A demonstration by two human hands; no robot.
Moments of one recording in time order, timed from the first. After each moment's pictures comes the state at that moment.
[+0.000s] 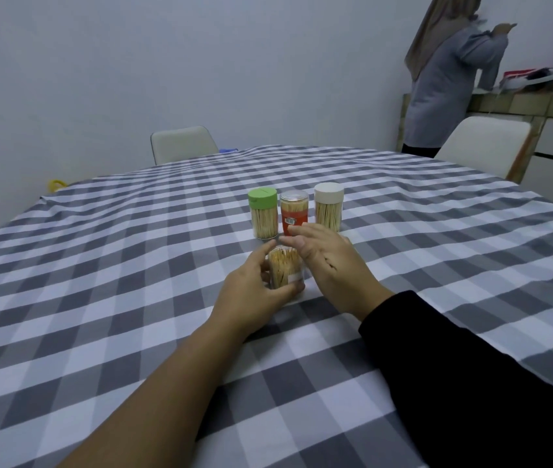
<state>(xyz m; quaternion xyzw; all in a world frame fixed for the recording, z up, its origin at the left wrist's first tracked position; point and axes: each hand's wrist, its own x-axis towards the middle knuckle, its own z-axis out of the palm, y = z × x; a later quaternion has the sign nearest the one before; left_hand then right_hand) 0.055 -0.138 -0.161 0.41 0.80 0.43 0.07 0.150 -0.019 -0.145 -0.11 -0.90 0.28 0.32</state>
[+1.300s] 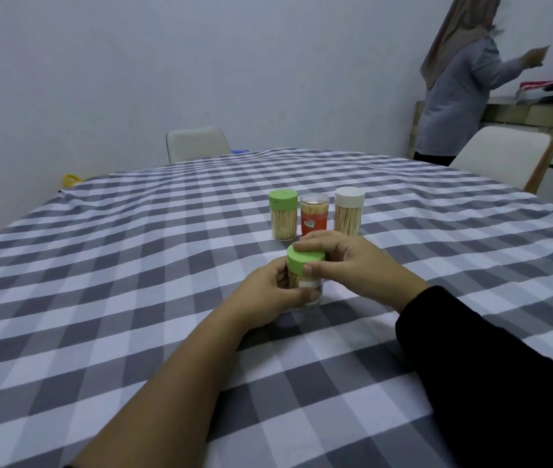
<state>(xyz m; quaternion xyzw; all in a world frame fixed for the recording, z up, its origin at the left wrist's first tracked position) 0.035 -0.149 -0.155 0.44 0.73 0.46 0.25 0.152 -0.024 -0.117 -0.08 -0.86 0.47 0.19</state>
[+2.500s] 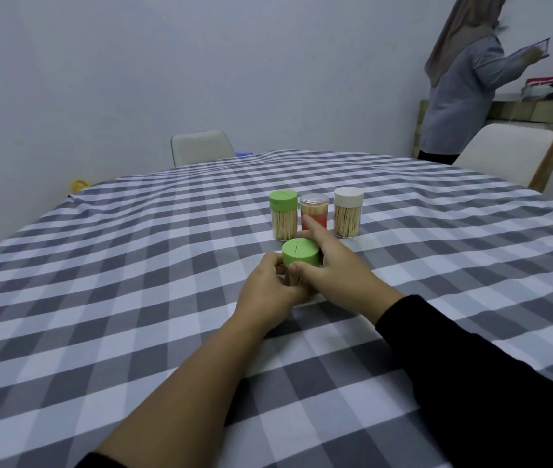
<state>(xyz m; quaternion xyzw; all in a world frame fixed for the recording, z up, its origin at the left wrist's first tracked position) 0.051 -0.140 -0.162 0.35 0.78 0.50 0.13 0.140 -0.043 -0.130 -0.13 -0.86 0.43 0.24</state>
